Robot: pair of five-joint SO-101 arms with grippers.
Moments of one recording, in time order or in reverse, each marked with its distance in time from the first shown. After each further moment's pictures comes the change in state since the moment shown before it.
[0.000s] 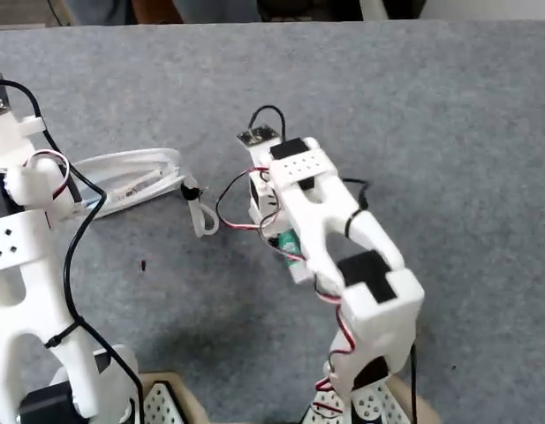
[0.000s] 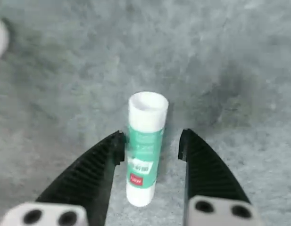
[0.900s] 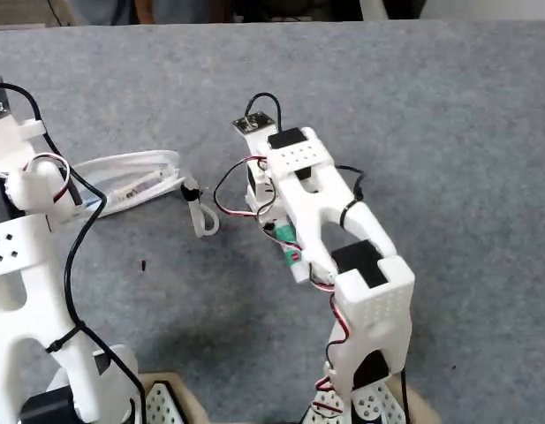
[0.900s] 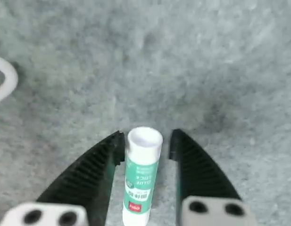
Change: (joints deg) left arm -0.1 -0.2 1.9 -0.7 0.0; right arm 0.2 3.3 -7.4 -1.8 2.0
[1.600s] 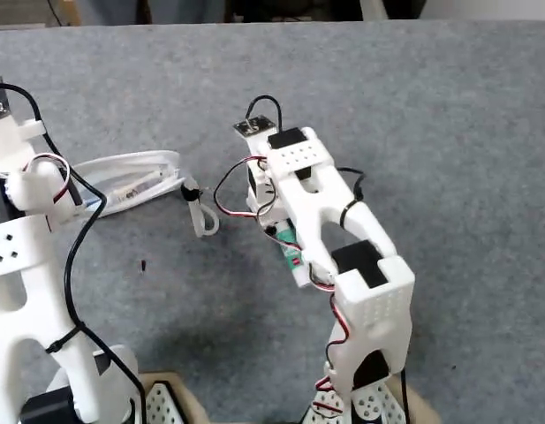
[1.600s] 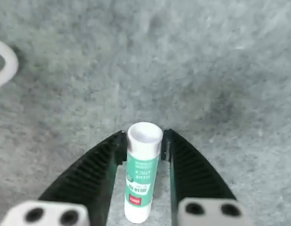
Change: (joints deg) left arm 0.0 0.0 0.1 -0.1 0.0; right arm 0.0 0.0 0.0 3.3 0.1
